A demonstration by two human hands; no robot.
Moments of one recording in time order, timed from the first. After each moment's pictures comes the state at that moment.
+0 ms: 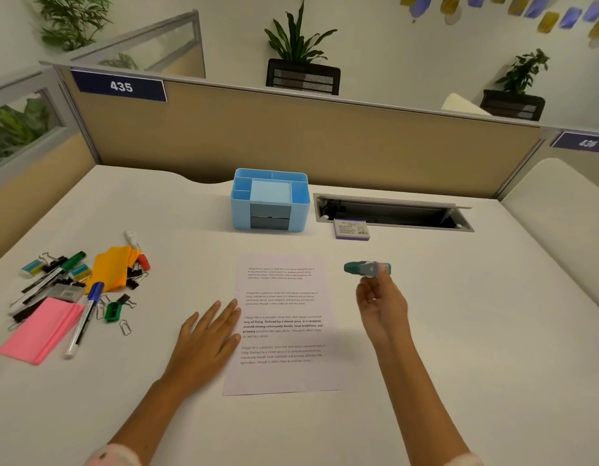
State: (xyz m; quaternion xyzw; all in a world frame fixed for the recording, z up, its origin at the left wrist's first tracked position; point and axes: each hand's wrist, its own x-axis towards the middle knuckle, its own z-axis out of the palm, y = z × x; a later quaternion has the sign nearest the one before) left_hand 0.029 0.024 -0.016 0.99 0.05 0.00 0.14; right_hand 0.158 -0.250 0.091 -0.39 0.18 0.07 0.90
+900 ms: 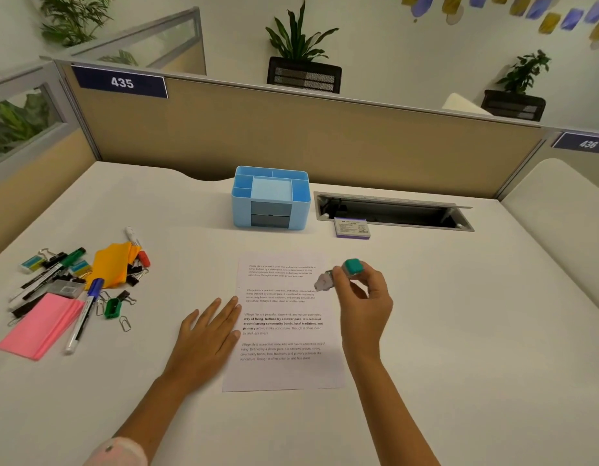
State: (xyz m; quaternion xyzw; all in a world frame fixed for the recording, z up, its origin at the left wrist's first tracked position) left_hand 0.028 0.023 -0.021 0.99 0.05 0.02 0.14; right_hand 0.115 -0.205 0.103 -0.69 -0.01 -0.18 0.70
